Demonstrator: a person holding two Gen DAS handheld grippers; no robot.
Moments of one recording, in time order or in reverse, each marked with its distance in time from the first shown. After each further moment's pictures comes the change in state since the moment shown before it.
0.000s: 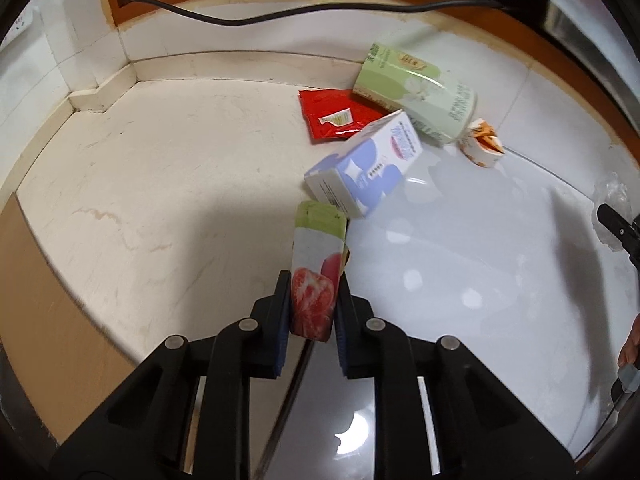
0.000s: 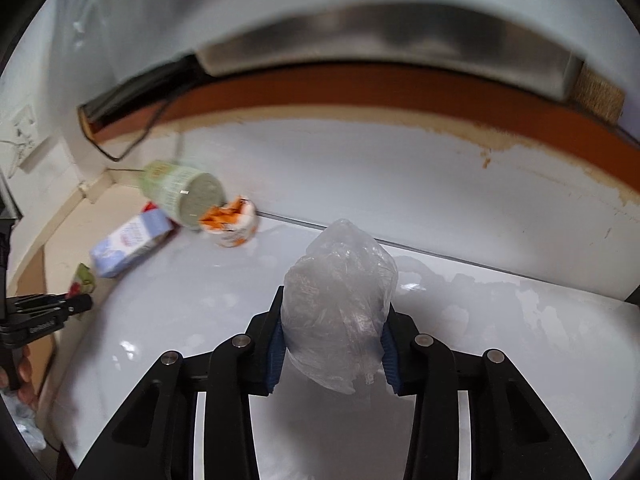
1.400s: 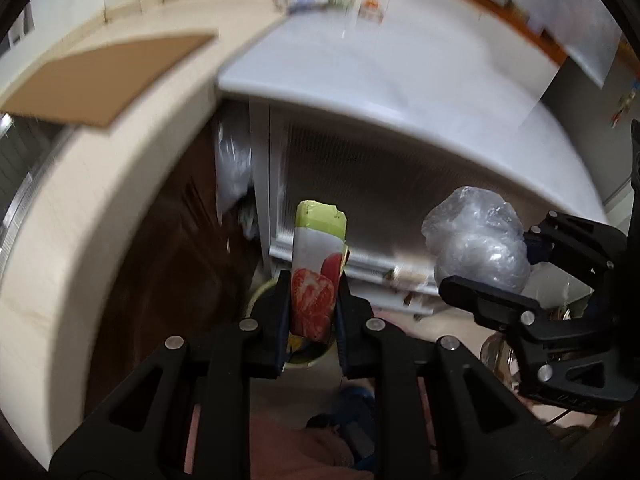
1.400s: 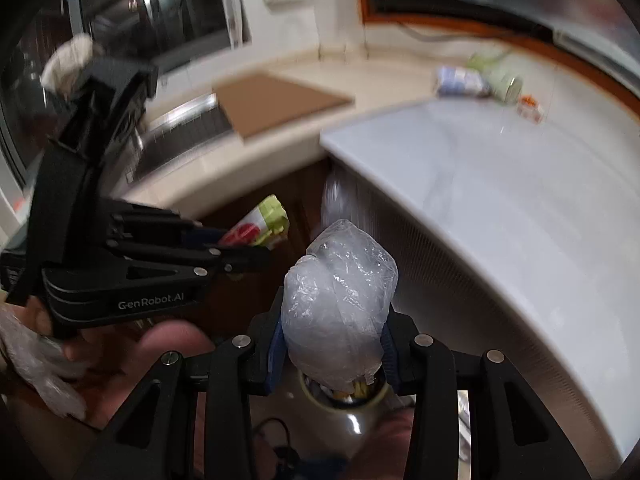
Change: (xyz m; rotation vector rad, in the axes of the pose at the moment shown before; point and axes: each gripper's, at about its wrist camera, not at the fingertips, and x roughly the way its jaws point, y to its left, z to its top) left arm -0.138 -0.010 -0.338 0.012 0.043 -0.142; right arm -0.181 0.207 -0.322 -0.464 0.178 0.420
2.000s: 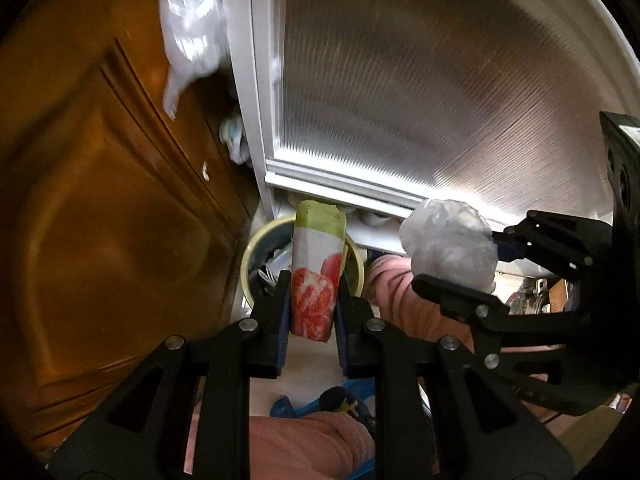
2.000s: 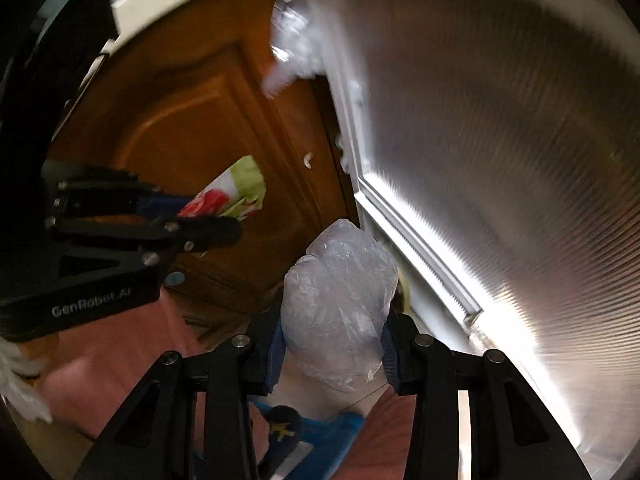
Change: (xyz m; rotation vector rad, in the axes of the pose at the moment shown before) left arm 0.140 0.011 -0.042 0.013 0.215 0.021; right arm 0.170 -0.050 -0.084 0.145 0.248 0.036
